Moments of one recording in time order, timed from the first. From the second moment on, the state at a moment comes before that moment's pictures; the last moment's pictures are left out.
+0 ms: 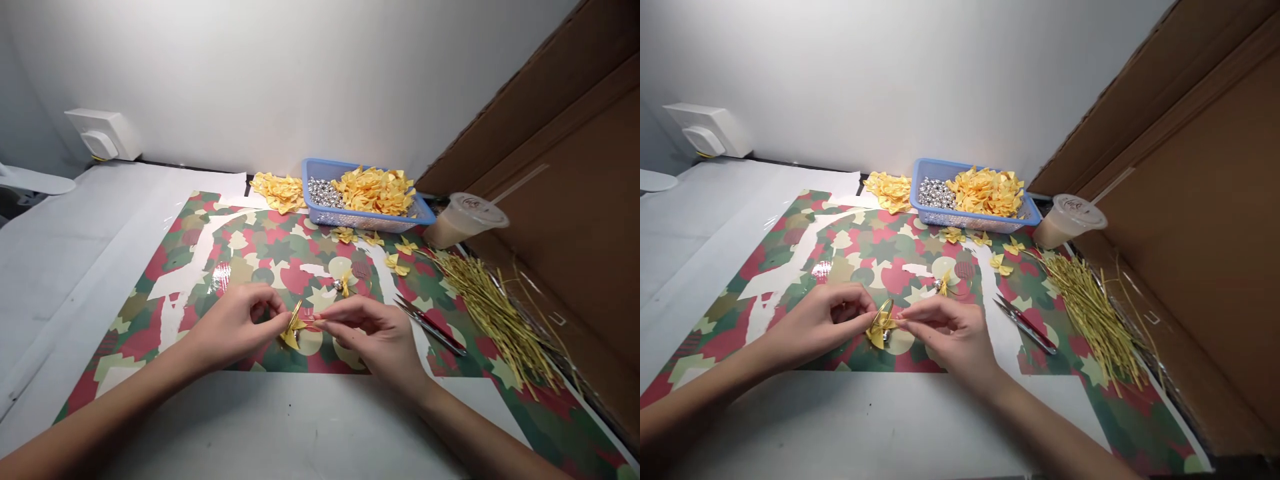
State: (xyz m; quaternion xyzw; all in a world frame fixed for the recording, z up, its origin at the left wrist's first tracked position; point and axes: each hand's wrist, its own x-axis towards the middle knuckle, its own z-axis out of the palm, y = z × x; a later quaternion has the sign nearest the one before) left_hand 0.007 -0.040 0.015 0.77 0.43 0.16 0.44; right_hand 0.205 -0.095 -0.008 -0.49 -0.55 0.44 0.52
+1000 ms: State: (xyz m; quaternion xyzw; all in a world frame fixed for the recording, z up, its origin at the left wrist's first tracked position) left_hand -0.004 -0.027 0.010 0.86 0.35 0.16 0.34; right_hand 0.189 -0.096 -0.023 -0.50 -0.61 0.36 0.50
